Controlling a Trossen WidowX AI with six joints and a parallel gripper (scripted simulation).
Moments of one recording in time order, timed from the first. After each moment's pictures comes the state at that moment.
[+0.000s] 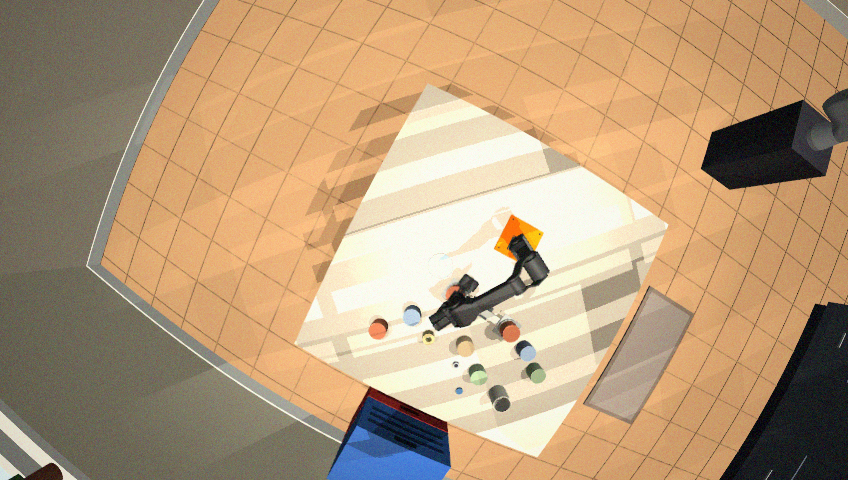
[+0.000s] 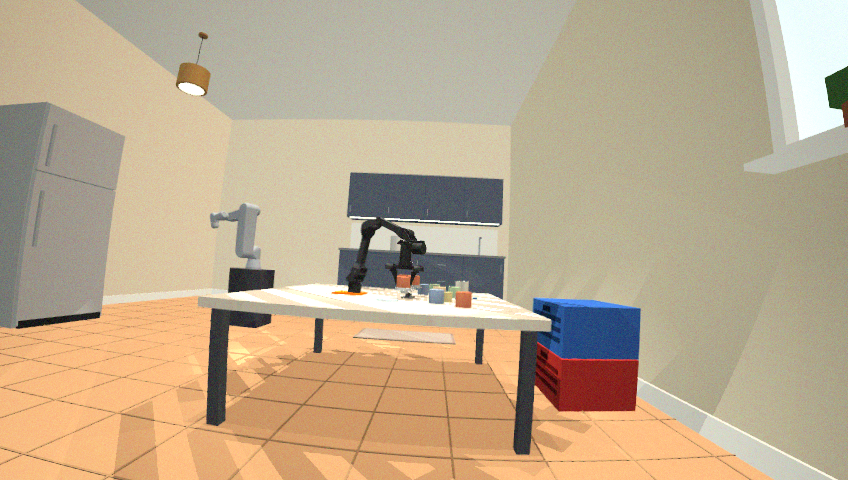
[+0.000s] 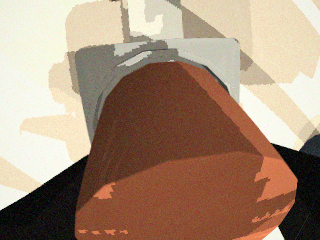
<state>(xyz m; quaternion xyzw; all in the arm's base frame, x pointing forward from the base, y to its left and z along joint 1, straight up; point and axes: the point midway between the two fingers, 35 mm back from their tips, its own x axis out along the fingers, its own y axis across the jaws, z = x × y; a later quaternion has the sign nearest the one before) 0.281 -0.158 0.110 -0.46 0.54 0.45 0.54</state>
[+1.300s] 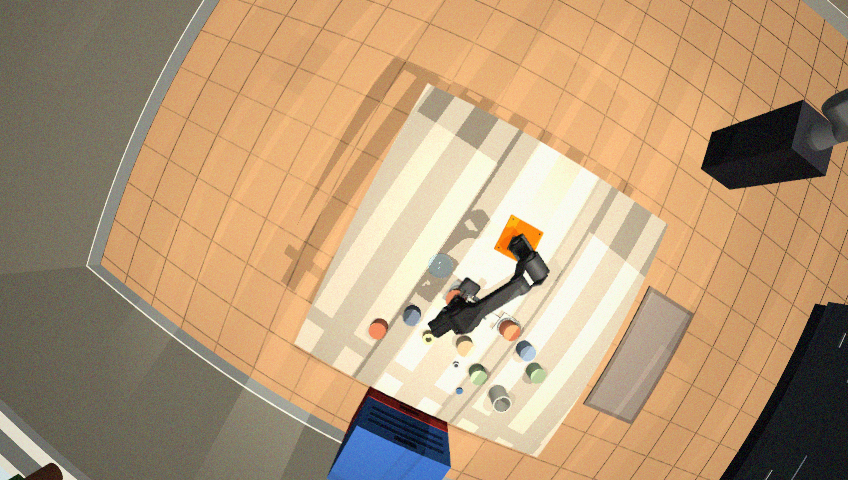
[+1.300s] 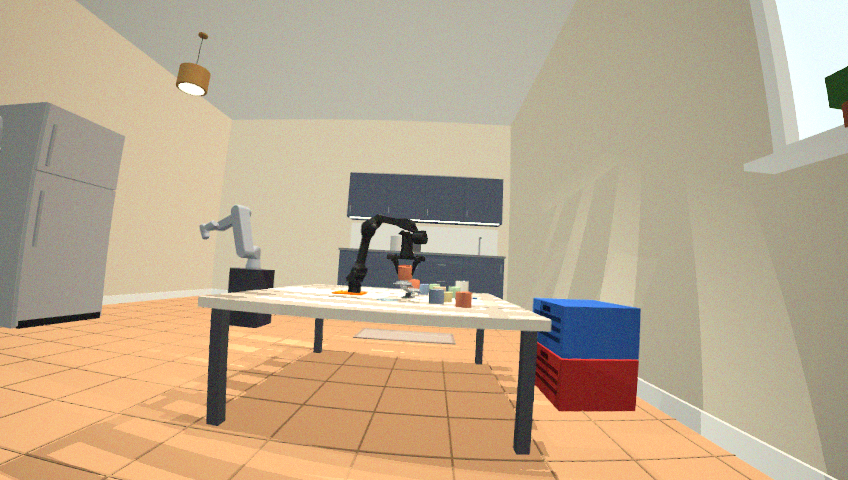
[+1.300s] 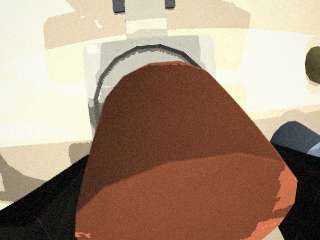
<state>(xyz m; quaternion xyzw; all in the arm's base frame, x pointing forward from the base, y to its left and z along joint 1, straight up) 0.284 -0.157 0.160 -0.46 0.54 0.45 0.55</state>
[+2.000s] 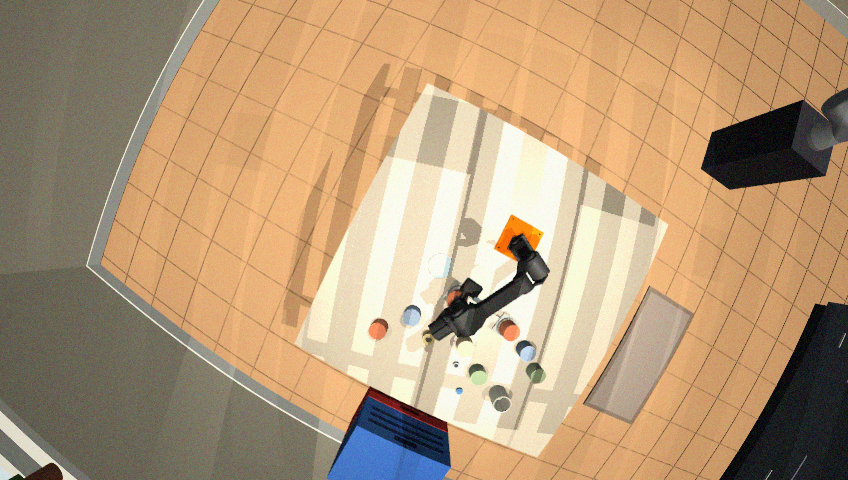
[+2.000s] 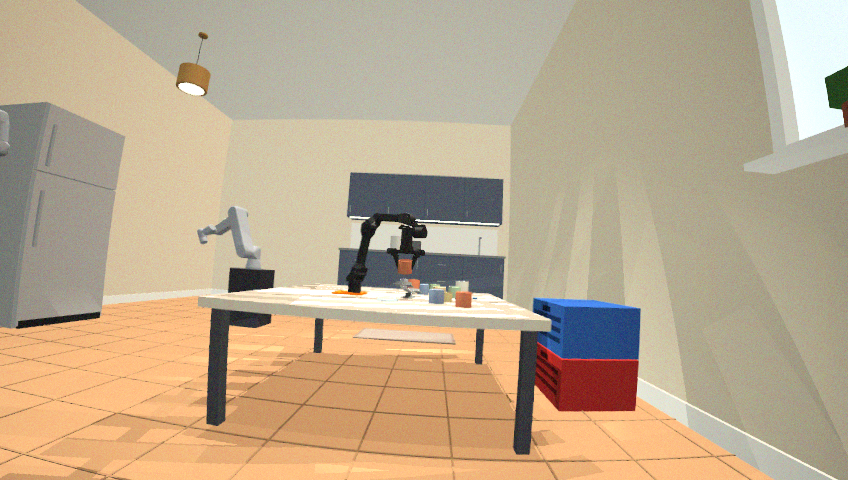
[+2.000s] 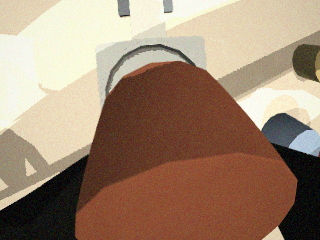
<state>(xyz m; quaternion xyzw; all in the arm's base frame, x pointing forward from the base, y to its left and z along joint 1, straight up) 0.281 -0.157 0.188 -0.46 0.54 0.45 0.55</state>
